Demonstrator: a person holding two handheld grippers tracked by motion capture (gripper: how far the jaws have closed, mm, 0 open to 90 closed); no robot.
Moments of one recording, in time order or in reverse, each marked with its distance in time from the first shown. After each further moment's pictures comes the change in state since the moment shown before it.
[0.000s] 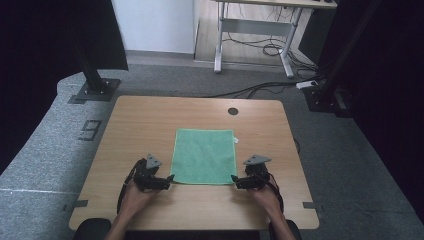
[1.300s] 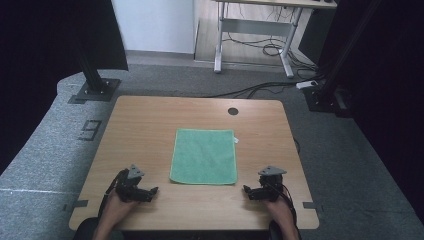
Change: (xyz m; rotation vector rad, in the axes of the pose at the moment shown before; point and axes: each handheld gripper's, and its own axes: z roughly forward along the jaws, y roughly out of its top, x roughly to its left) left arm 0.031 -0.053 -0.013 0.070 -0.015 -0.015; right arm -0.020 -0.053 -0.015 0.007 -0.047 0.080
